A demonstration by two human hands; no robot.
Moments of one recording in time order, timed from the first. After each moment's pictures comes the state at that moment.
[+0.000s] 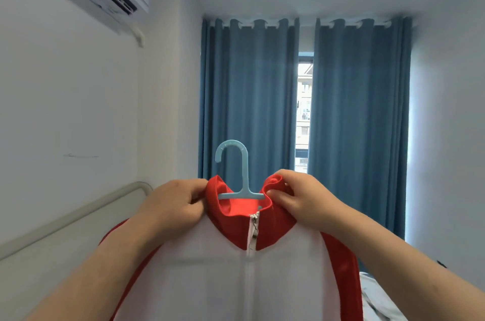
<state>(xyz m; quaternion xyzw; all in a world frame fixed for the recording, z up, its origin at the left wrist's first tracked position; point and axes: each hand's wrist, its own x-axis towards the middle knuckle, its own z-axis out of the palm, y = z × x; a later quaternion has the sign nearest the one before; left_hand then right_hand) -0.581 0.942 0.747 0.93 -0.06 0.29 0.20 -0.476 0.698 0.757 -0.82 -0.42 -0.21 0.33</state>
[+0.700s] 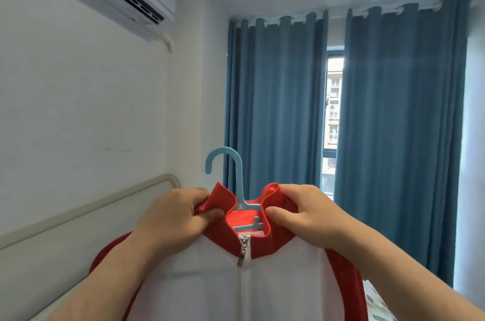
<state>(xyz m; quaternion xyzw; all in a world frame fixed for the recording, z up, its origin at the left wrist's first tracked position) -0.594 0.831 0.721 0.91 0.03 0.40 0.15 -0.463 0.605 0.741 -0.78 -0.52 -0.15 0.32</state>
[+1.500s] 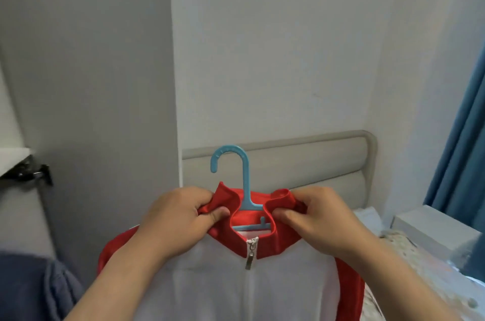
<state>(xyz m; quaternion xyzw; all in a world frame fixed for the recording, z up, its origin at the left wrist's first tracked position) -0.884 0.860 0.614 0.80 0.48 0.35 0.07 -0.626 0.811 0.633 -0.56 -0.76 0.03 0.33</state>
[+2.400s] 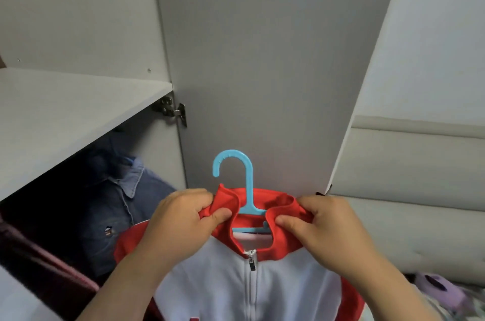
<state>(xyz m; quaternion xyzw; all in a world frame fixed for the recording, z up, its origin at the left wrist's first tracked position) -1.059 0.927 0.491 0.64 0.68 0.35 -0.03 -0.812 1.006 0.514 -0.40 -0.85 0.17 0.30</state>
